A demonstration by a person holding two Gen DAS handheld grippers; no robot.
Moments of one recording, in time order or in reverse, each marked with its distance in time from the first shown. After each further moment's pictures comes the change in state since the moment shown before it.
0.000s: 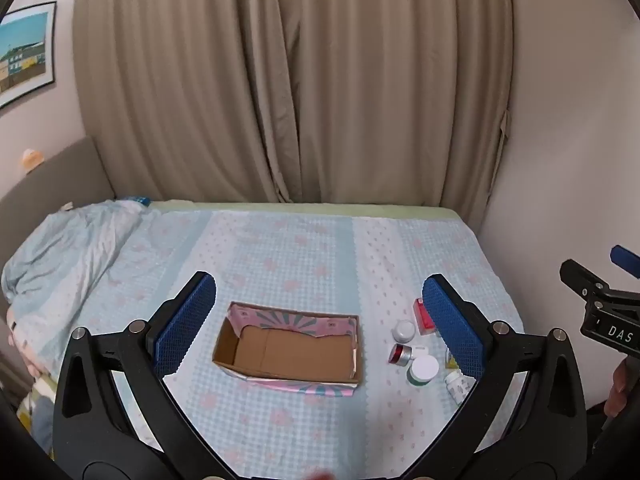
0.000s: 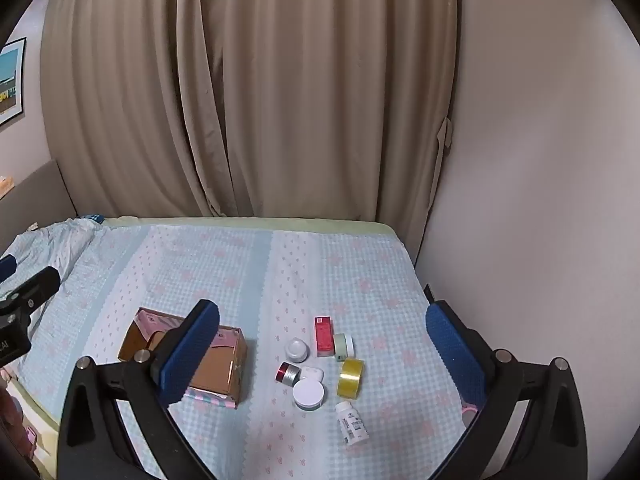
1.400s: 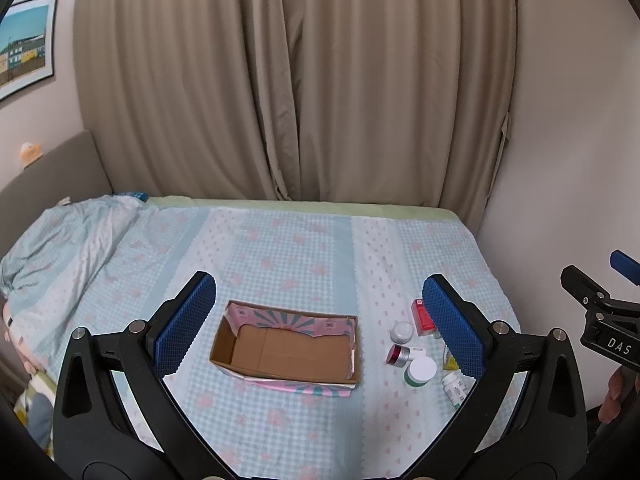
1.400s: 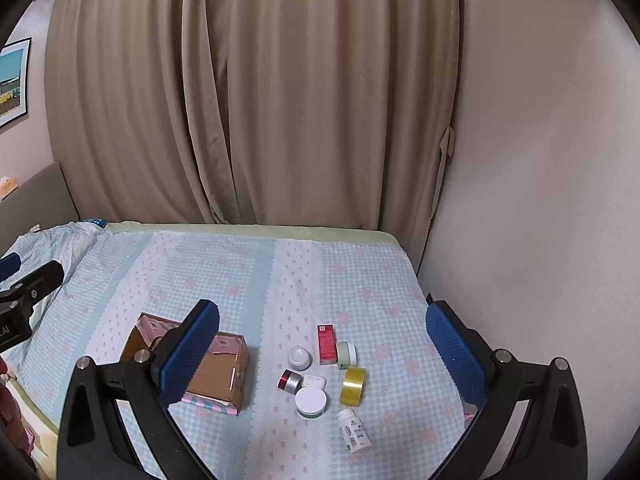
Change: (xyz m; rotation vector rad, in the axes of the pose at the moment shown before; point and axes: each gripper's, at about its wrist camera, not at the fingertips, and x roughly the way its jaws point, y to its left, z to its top) left arm 0.004 0.005 -0.003 -0.022 -0.016 -0.014; right arm 0.007 -0.001 0.000 0.003 -0.015 0.027
